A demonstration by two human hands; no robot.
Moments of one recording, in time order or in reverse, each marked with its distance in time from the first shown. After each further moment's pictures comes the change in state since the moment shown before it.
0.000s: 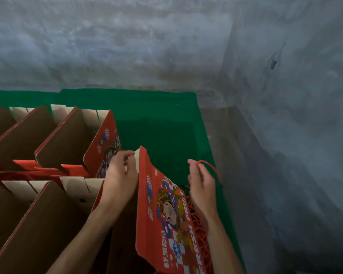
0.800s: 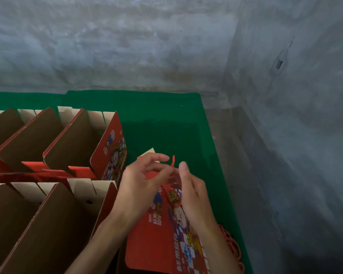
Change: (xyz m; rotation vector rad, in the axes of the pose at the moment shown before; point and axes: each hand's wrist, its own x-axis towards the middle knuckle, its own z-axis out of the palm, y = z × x) left_hand -0.028 0.028 -0.006 -0.241 -0.203 0.307; right_hand -0.040 -0.051 0.029 0.069 -0.318 -0.094
